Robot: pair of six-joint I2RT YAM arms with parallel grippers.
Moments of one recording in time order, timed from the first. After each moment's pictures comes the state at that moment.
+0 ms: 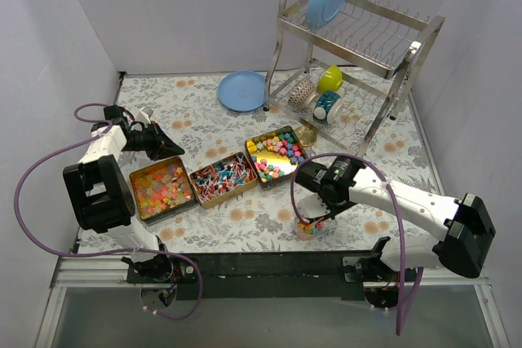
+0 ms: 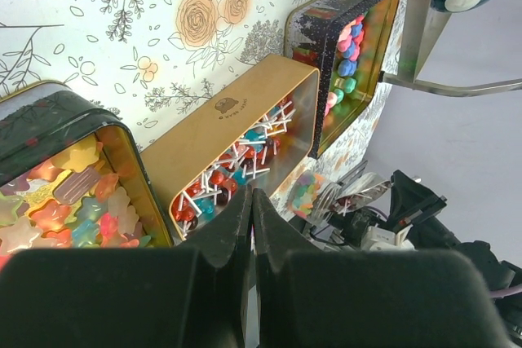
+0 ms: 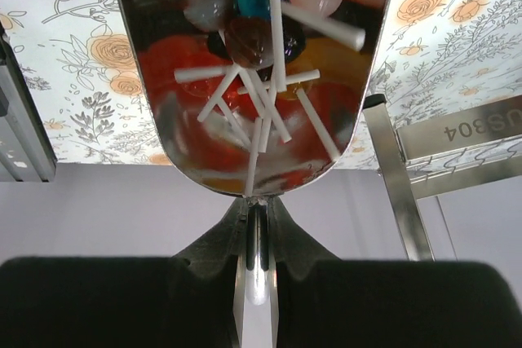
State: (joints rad) left arm 0.30 1.66 1.15 -0.76 0.88 -0.25; right arm 0.98 1.28 1.00 -1.34 0.37 -1.04
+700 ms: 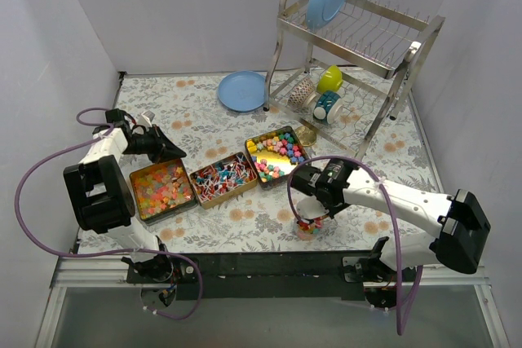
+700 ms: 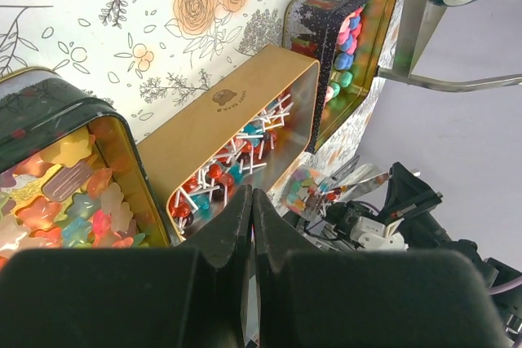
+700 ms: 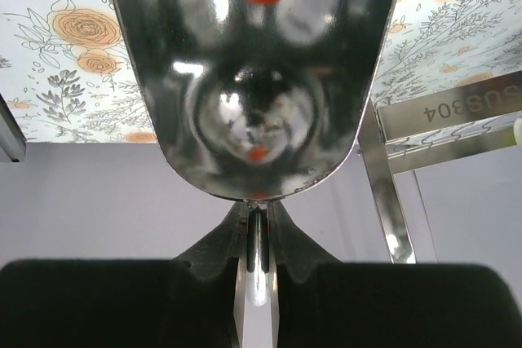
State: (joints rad) left arm 0.30 1.66 1.11 -0.74 0.90 -0.26; right arm 1.02 1.32 1.00 -1.34 0.48 -1.02
